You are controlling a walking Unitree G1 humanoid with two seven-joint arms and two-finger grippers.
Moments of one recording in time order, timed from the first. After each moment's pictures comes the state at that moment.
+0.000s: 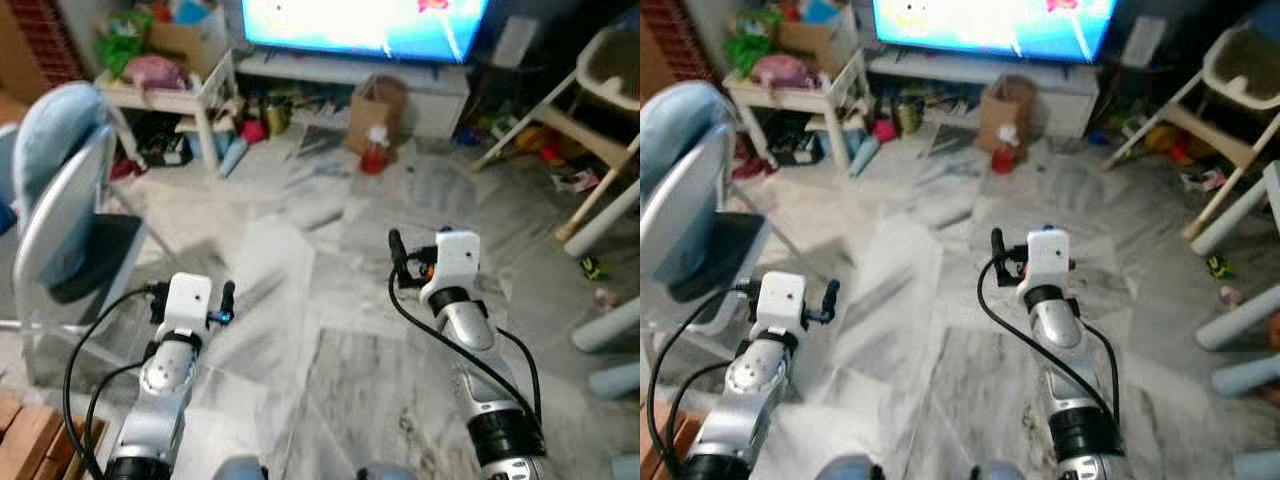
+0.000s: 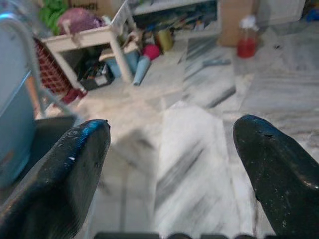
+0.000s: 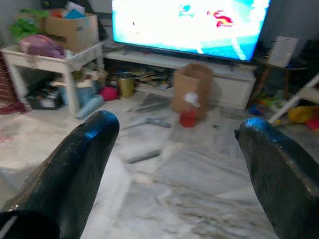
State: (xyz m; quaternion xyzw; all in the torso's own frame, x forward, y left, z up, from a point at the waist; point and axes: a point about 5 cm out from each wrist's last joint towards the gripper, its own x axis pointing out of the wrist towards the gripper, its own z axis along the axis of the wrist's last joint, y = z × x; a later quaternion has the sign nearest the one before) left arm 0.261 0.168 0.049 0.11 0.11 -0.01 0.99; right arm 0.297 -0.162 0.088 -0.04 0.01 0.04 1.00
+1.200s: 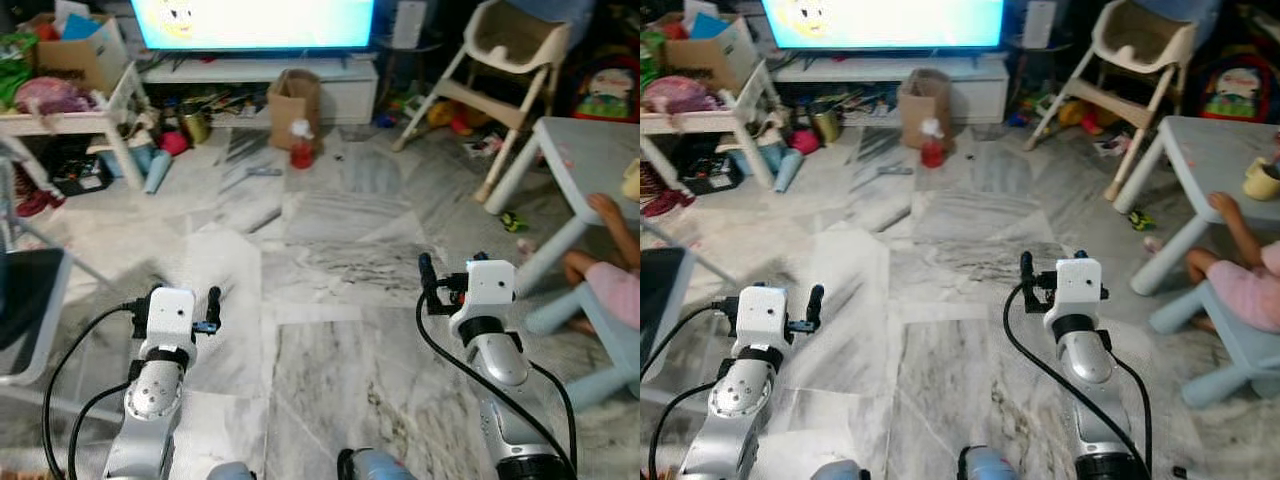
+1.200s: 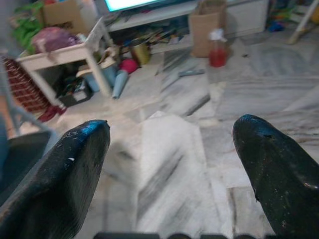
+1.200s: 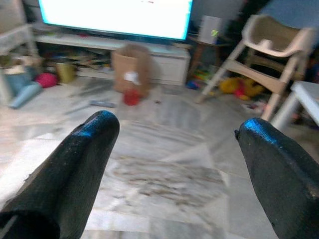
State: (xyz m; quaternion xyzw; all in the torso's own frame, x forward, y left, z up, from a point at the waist) left arm 0.235 0.190 0.049 0.12 0.10 0.03 0.99; right arm 0.268 -0.180 0.079 -0.04 0.03 0.01 1.00
